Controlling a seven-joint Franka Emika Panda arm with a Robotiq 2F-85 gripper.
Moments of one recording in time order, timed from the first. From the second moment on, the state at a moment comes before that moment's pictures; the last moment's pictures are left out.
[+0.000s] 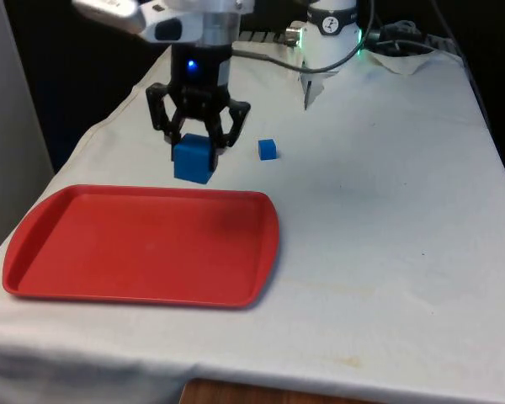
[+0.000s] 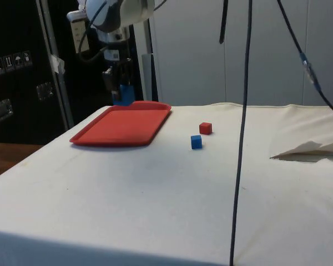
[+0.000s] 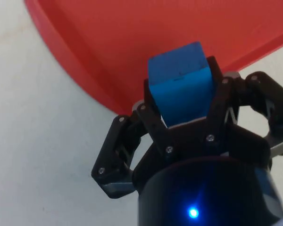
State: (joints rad) arm 0.33 0.70 -0.66 -1.63 0.37 2.32 -0.33
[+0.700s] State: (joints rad) arm 0.28 0.94 -0.74 -1.46 0.69 2.27 -0.54
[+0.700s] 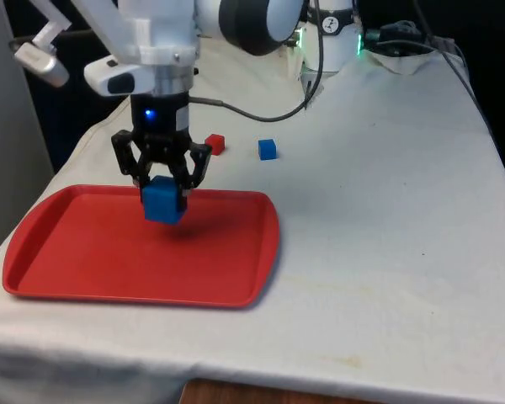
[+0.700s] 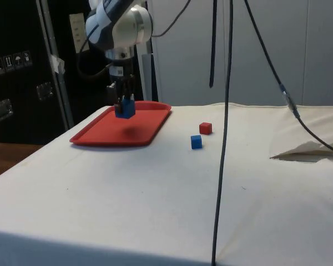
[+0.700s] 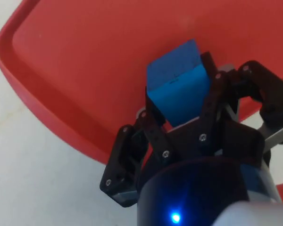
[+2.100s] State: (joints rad) arm 0.25 1.08 -0.79 -1.32 0.84 2.18 -0.60
